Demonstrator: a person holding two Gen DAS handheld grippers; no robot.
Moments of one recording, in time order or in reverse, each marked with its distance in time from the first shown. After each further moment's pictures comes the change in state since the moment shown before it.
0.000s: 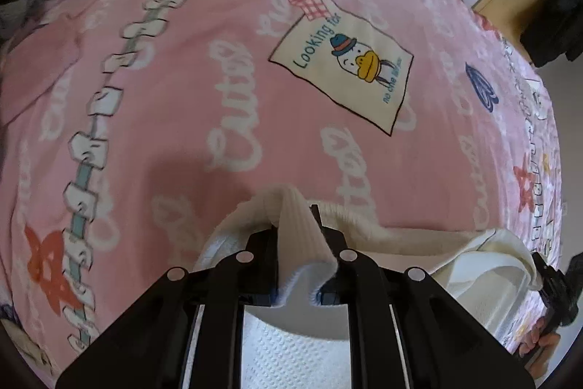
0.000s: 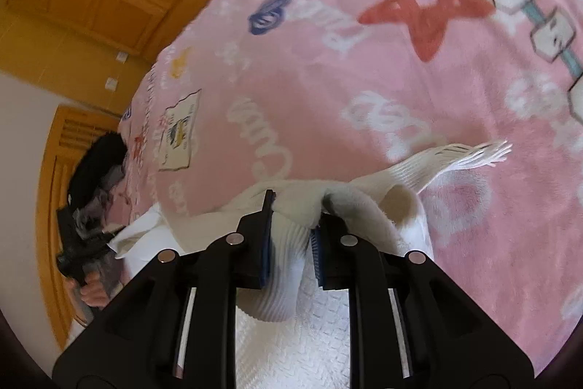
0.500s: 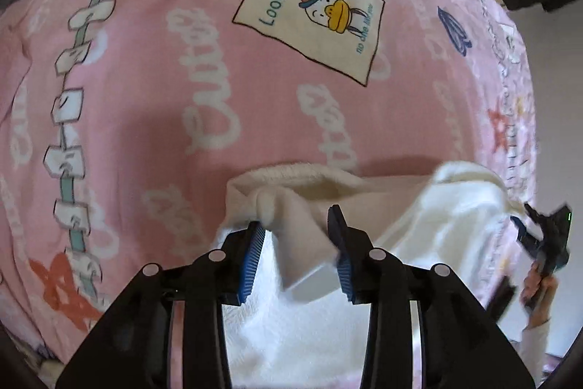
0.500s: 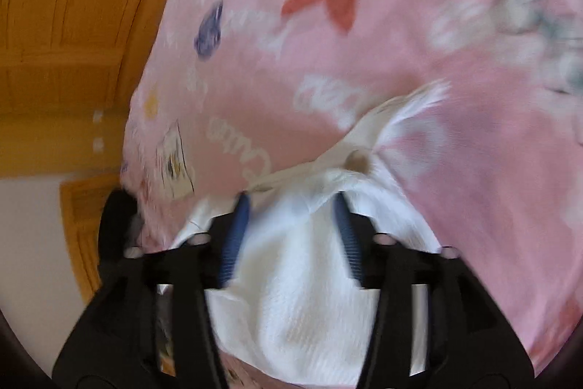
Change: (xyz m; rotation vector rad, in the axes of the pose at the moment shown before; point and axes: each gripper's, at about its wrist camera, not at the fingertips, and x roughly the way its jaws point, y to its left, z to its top) left arm -0.011 0.007 0.030 0.118 0.289 -0.140; right arm -0.078 -0.009 -0.005 0.366 -0.006 -0.044
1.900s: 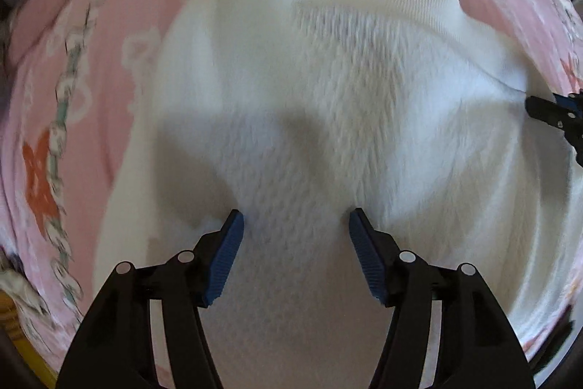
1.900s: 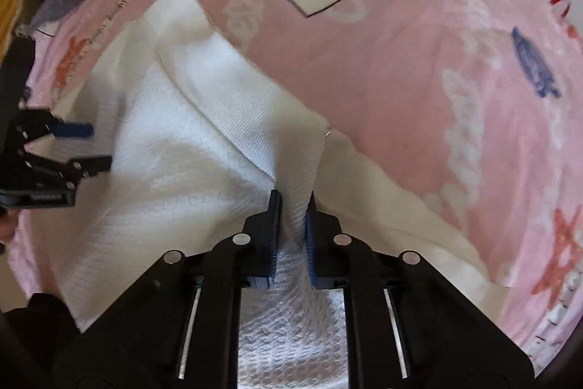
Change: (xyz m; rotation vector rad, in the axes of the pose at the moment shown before) left arm 0.111 -0.039 -0.122 -0.081 -0.108 0.349; right arm 0.224 0.174 -0.160 -1.415 0.312 -0.297
